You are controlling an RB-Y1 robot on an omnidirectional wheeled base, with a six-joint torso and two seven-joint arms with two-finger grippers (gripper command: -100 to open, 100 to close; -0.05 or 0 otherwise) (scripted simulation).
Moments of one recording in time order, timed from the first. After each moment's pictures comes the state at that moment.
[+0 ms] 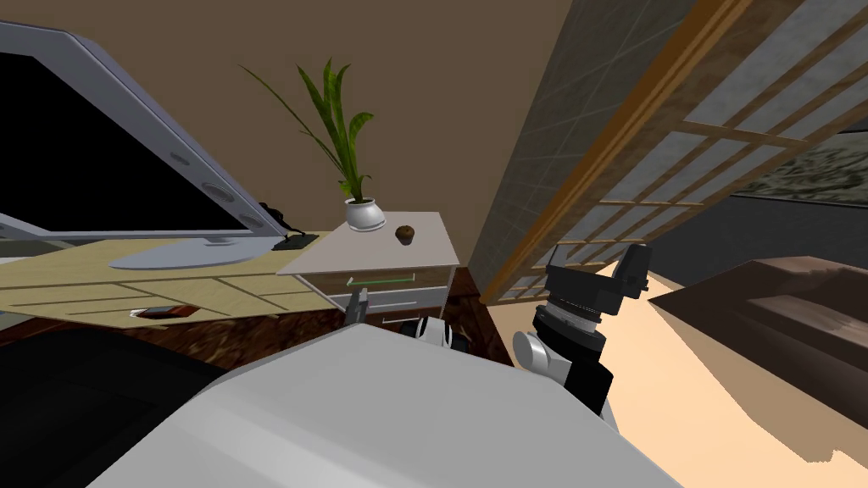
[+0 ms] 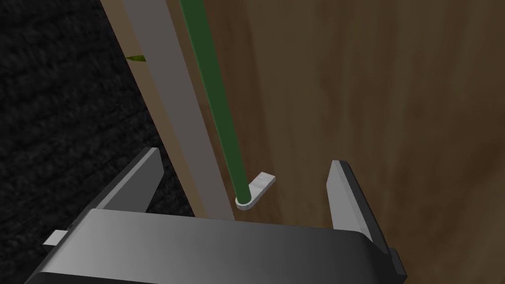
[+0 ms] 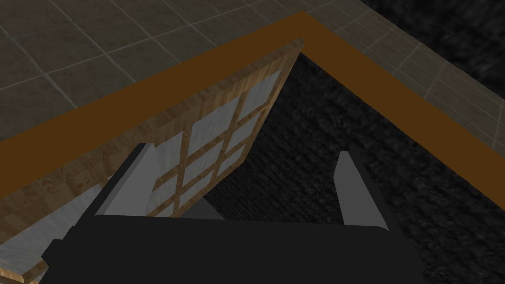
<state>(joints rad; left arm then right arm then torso) 0.29 -0.02 0.45 -0.87 -0.15 -1.54 0.02 0.46 -0.01 -0.03 -2.33 -0.09 -0.58 -0.07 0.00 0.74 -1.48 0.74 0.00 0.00</state>
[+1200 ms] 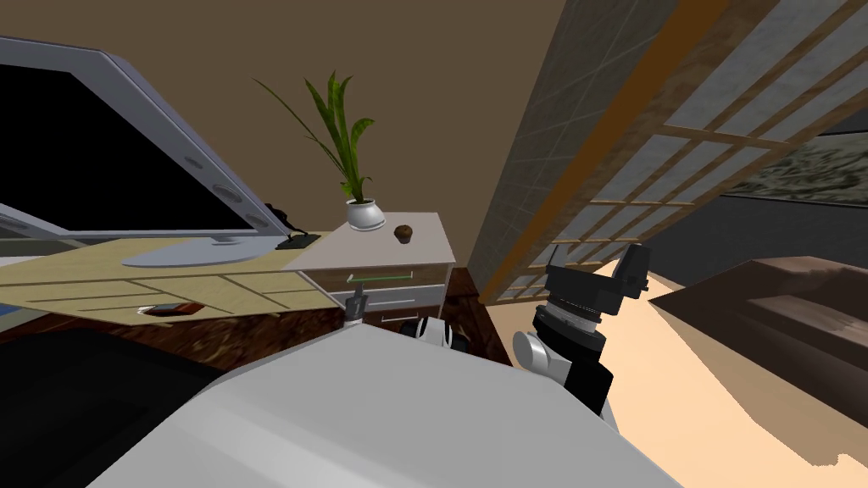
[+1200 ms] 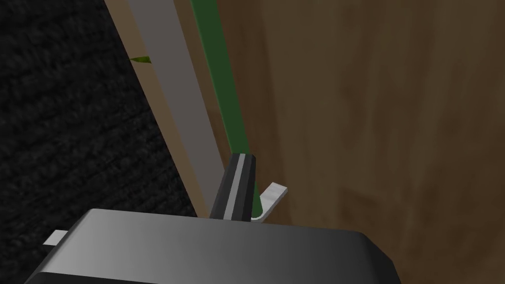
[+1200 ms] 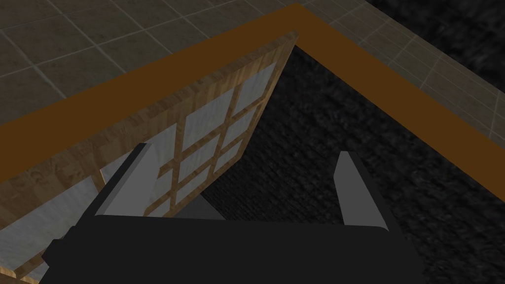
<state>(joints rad) 0.26 0.01 0.44 -0.91 -0.13 -1.47 0.04 0.46 -0.01 -0.03 -2.33 -0.09 -0.58 -0.07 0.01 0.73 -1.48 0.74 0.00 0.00</state>
